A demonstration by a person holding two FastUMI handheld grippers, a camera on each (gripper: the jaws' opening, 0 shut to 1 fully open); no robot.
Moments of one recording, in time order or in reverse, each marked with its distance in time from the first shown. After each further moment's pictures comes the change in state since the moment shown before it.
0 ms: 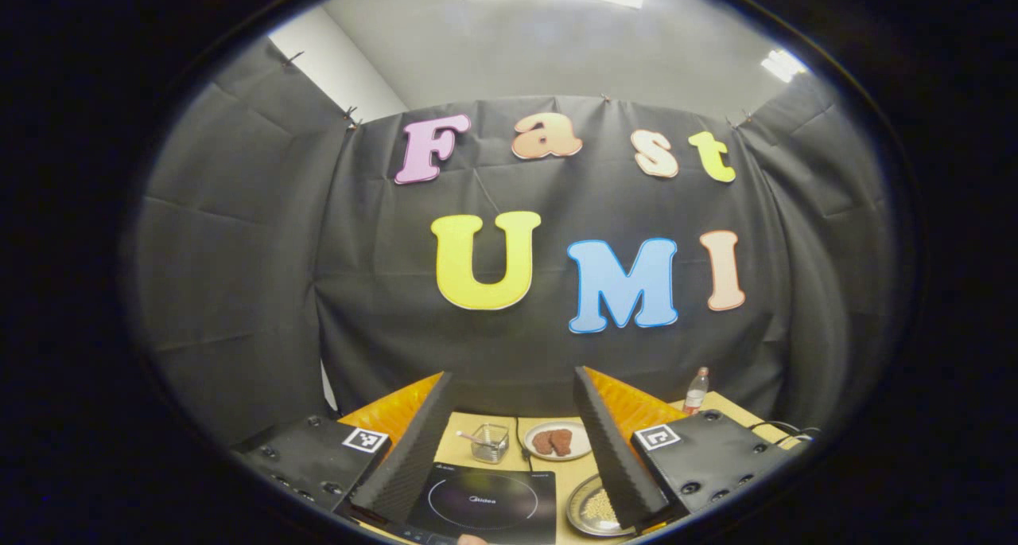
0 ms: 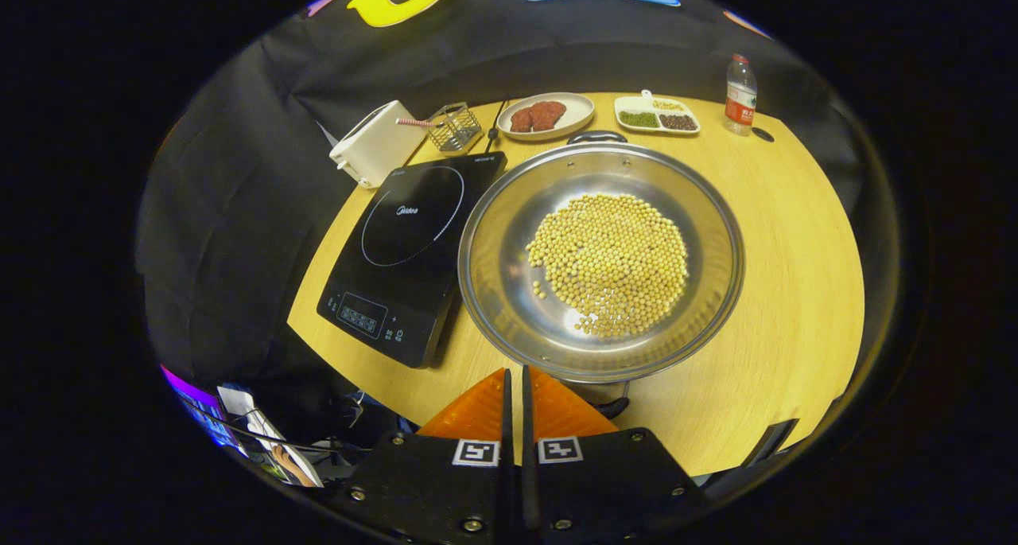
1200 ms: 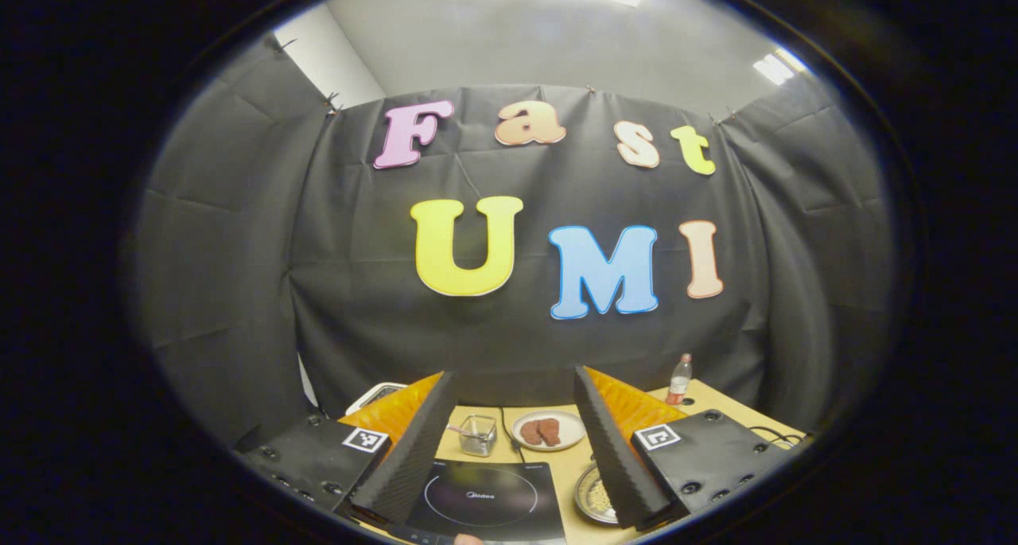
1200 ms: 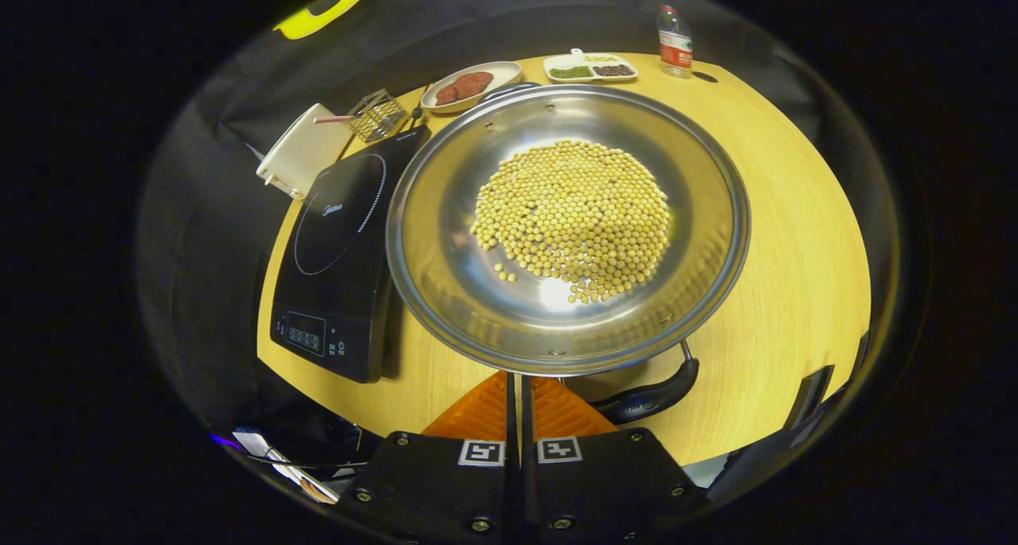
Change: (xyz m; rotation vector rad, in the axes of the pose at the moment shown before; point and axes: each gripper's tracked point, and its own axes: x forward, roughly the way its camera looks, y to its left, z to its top) left arm 0.009 0.003 -0.021 -0.006 0.039 -0.125; right arm 0.039 -0.043 -0.022 0.214 0.024 -0.164
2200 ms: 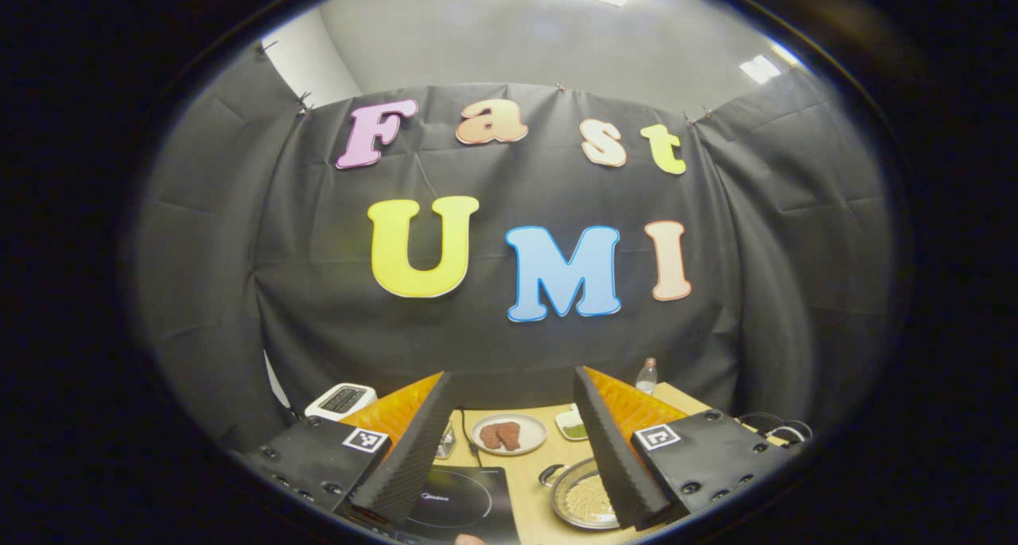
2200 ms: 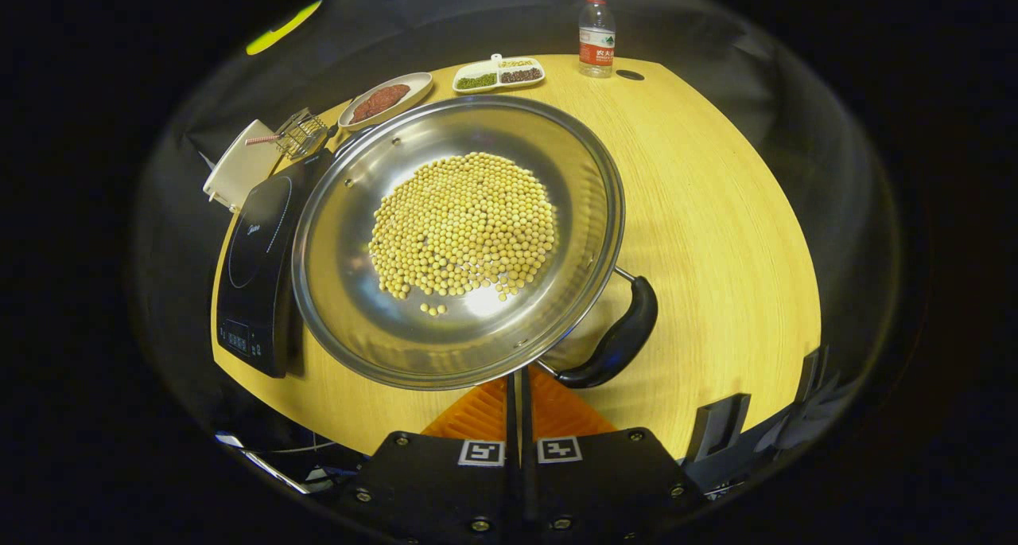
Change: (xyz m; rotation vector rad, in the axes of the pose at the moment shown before) left arm 0.017 -0.087 0.002 -0.005 0.000 -0.081; right arm -0.019 -0.120 0.020 -0.009 0.000 -0.144
